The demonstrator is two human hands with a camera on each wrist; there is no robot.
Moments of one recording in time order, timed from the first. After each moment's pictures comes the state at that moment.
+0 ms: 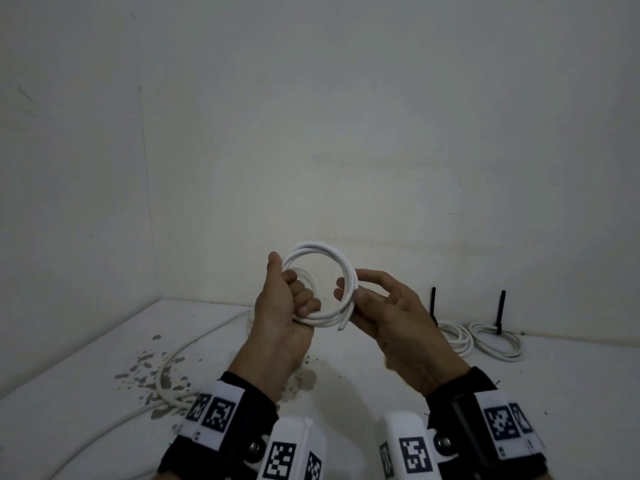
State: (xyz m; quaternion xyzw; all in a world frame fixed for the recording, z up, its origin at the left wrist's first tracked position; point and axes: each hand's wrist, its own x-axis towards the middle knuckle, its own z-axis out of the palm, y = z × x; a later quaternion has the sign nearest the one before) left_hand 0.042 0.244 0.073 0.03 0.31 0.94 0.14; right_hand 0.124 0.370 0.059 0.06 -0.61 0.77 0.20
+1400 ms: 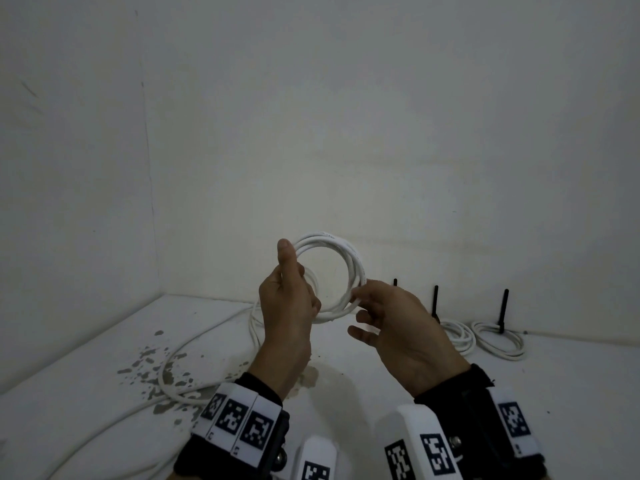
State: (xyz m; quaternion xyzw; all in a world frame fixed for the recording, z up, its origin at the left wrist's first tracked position) left_hand 0.058 0.251 0.067 0.10 0.53 0.84 -0.08; right_hand 0.121 0.353 0.071 -0.12 -0.57 0.79 0.17
